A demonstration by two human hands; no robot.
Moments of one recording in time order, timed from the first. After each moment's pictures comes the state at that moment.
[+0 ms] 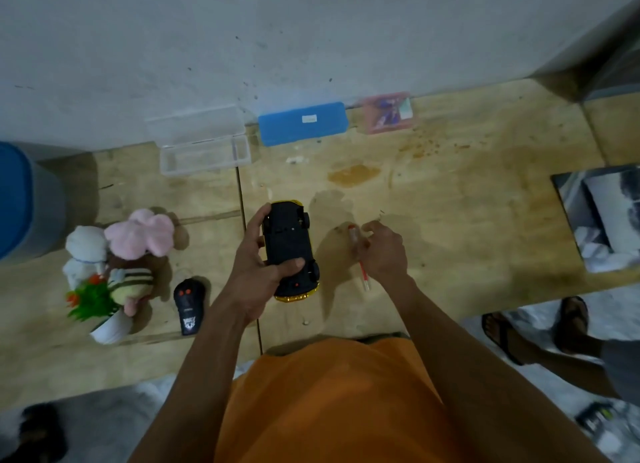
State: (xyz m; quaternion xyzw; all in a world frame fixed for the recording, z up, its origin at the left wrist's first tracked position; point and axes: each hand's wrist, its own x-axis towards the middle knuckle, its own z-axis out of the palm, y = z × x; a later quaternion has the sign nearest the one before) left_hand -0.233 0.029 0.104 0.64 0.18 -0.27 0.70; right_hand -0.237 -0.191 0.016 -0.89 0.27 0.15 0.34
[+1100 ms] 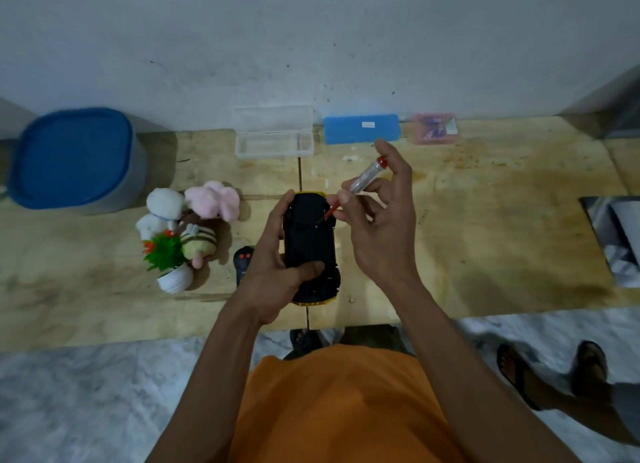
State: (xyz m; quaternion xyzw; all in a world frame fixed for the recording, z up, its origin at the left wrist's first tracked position) left_hand -0.300 0.108 0.147 0.64 0.06 -0.20 0.74; right_hand -0.279 -0.051 0.175 -0.73 0.04 -0.12 0.68
